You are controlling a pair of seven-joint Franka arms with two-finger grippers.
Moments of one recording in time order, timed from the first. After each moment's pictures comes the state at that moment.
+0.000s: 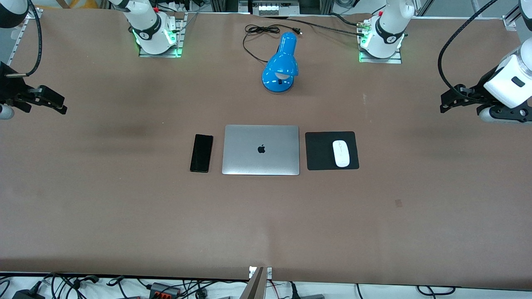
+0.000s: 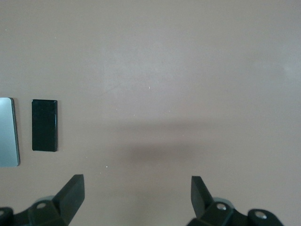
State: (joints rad) left arm -0.01 0.02 -0.03 -1.62 0.00 1.60 0.02; right arm 0.01 -0.02 -0.07 -1.71 -0.04 1.73 -0.02
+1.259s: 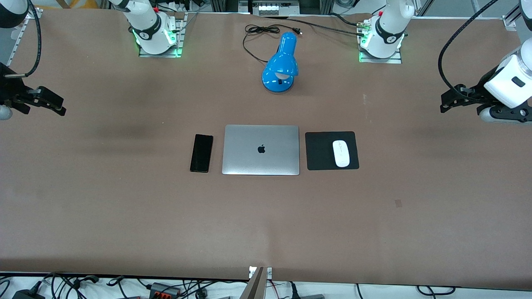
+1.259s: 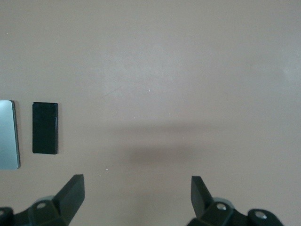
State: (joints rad) left arm 0.00 0.02 -0.03 -1.62 0.00 1.60 0.02; right arm 0.01 -0.02 -0.07 -1.71 -0.03 1.74 -0.02
